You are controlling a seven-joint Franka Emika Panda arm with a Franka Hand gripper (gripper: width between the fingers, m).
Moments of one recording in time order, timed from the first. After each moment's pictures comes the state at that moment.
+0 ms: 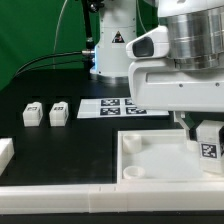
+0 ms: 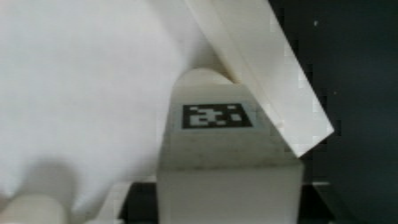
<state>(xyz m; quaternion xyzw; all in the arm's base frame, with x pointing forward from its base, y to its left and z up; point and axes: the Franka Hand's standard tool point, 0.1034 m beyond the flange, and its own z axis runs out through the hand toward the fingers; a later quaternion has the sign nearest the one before) 0.629 0.101 0.079 -0.93 0.36 -0.01 0.09</state>
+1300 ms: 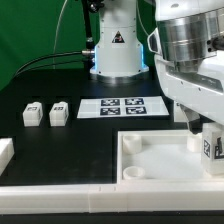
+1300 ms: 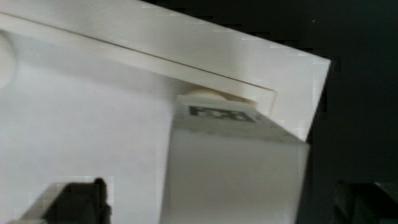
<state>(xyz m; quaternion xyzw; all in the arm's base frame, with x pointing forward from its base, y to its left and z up) 0.623 0.109 0.076 -0.81 0.58 0.02 0.09</state>
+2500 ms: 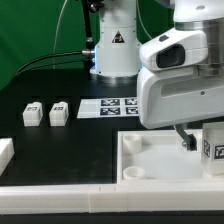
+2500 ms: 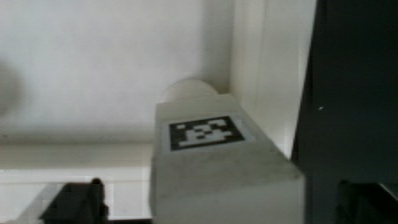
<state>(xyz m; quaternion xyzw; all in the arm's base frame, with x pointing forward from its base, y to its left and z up) 0.628 0.118 0.073 -1.00 -0.03 -0.02 0.07</state>
